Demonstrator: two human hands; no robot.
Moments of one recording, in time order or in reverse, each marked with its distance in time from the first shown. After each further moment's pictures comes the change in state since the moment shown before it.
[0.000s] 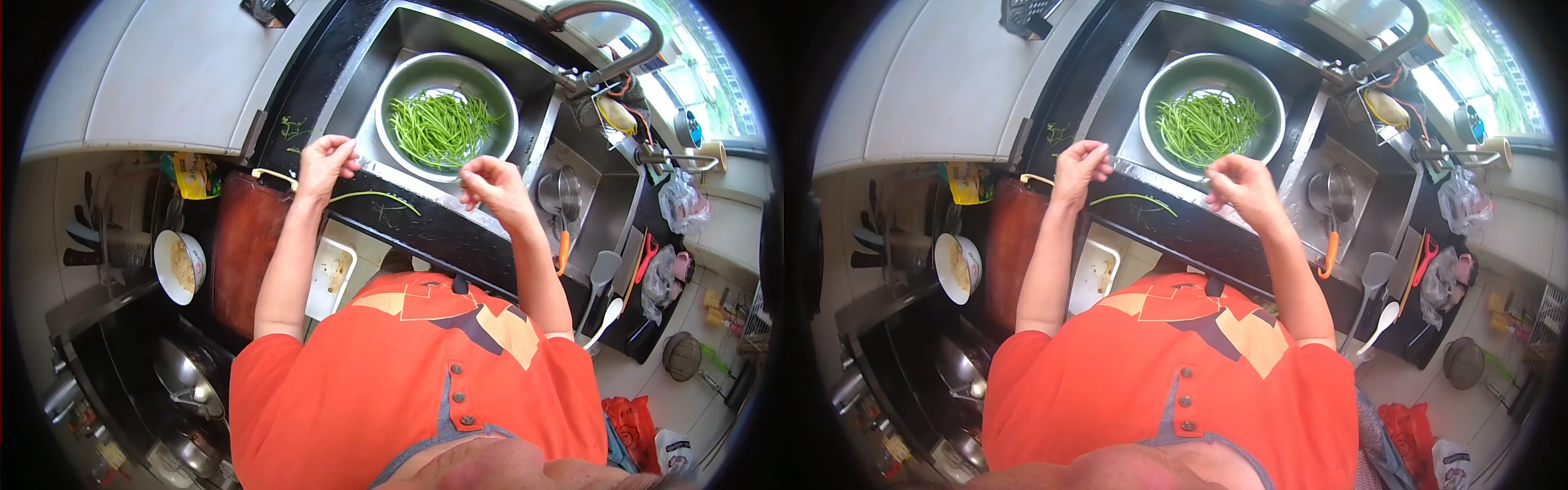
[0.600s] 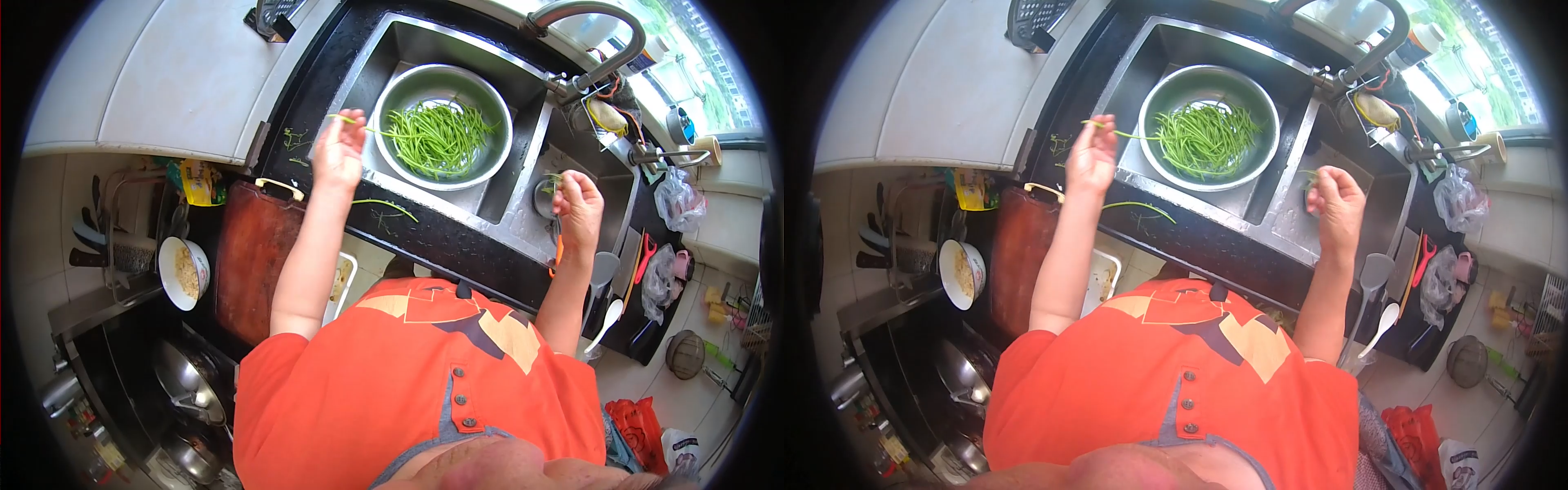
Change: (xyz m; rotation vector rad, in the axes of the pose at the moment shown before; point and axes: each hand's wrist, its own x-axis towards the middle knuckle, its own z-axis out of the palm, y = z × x) left_hand 0.032 0.010 0.039 -0.915 0.119 -0.027; right_hand -0.061 -0.021 -0.088 0.164 0.572 -0.245
